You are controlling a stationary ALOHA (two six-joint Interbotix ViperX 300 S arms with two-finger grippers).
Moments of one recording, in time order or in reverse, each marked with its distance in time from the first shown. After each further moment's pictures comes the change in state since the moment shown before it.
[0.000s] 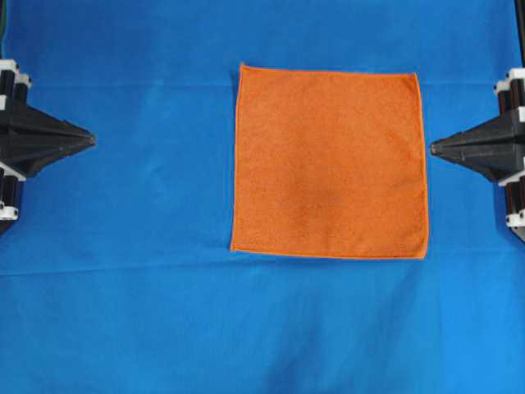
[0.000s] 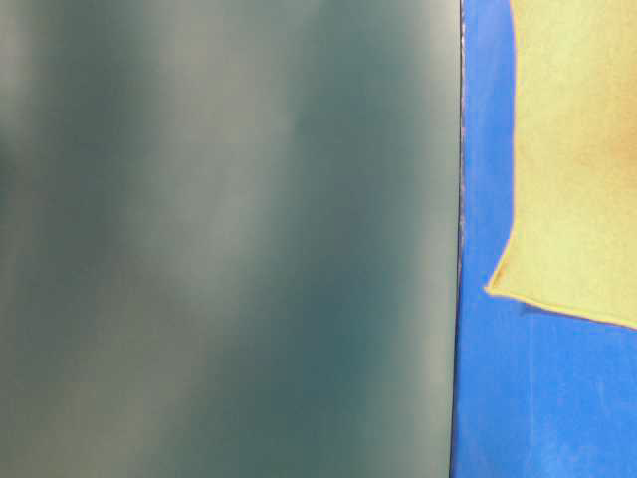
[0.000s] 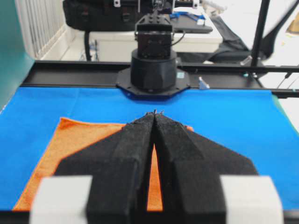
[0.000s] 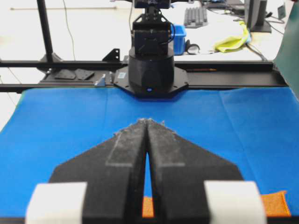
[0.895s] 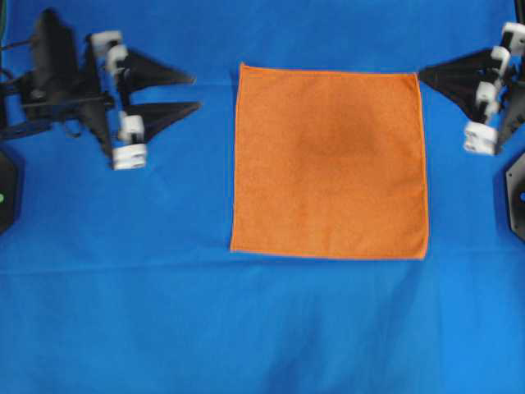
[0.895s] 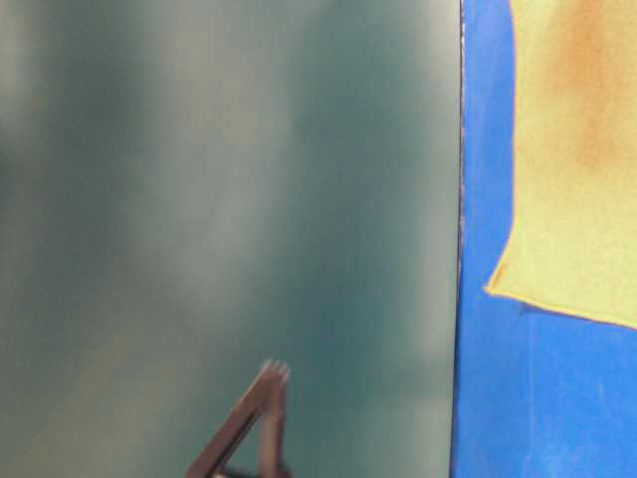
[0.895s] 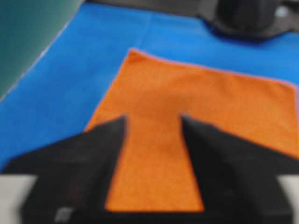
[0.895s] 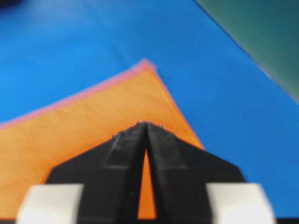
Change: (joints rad) left arm 0.235 0.647 -0.213 -0.021 -0.155 -0.006; right arm -0.457 0.164 -0.009 0.012 0.261 0.106
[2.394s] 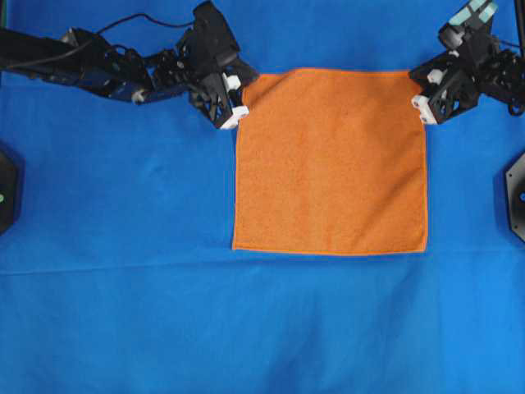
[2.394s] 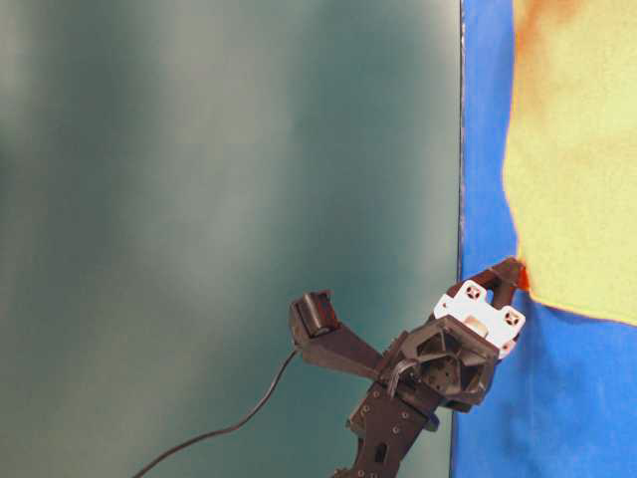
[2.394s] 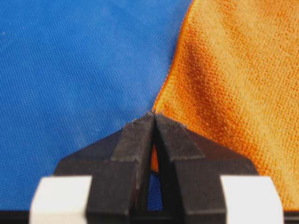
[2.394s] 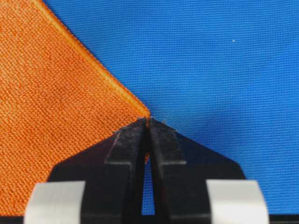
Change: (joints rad) left arm 0.181 0.684 -0.360 0.000 0.058 0.021; right arm -0.284 0.673 -0.002 -0.018 -0.258 -0.041
